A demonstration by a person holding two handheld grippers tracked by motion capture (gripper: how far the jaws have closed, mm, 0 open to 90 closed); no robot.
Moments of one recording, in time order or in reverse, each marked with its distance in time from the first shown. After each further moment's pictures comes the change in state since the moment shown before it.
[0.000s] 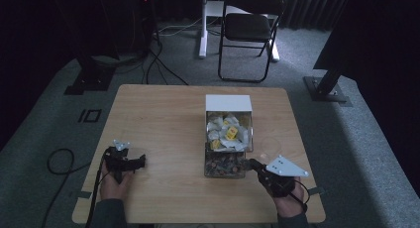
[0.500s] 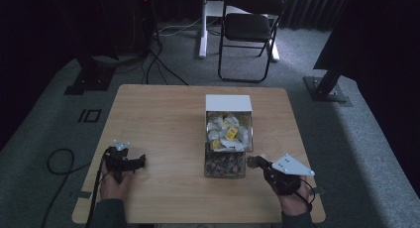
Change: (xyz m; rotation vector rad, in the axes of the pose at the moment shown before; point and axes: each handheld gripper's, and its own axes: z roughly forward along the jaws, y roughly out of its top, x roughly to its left) left arm 0.000 0.000 0.000 0.000 0.000 0.000; right arm -0.012 -0.002 -0.005 -0.001 -0.056 0.007
